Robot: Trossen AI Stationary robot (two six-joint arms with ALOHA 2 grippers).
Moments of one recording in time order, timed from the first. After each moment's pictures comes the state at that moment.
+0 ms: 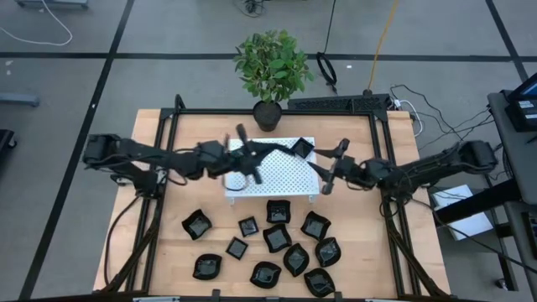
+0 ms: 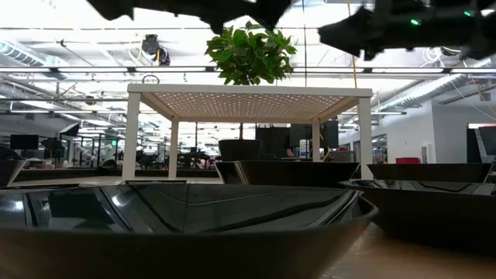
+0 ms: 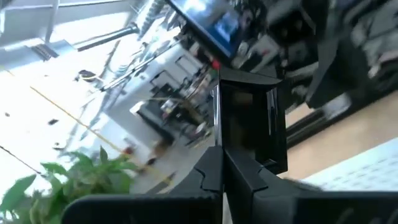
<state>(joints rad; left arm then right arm) -0.01 1.47 0.88 0.72 -0.34 0.89 0.10 1.07 0.32 0.93 0.46 -0.20</state>
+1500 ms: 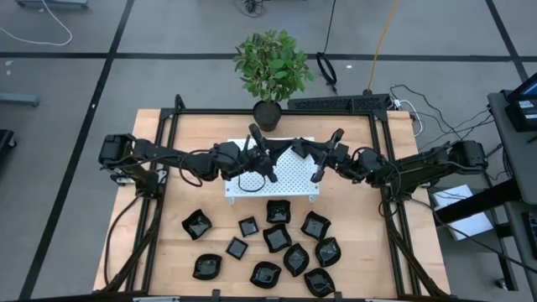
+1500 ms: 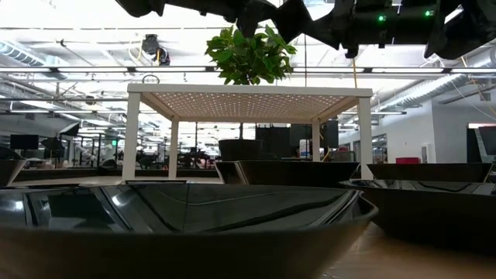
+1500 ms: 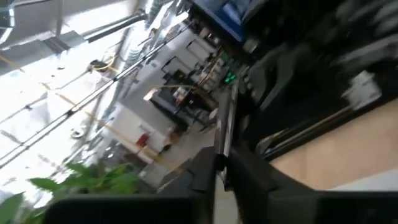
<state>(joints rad) -0.02 1.62 1.04 0.70 -0.42 0.91 -0.01 1.22 0.42 1.10 0.41 -0.16</state>
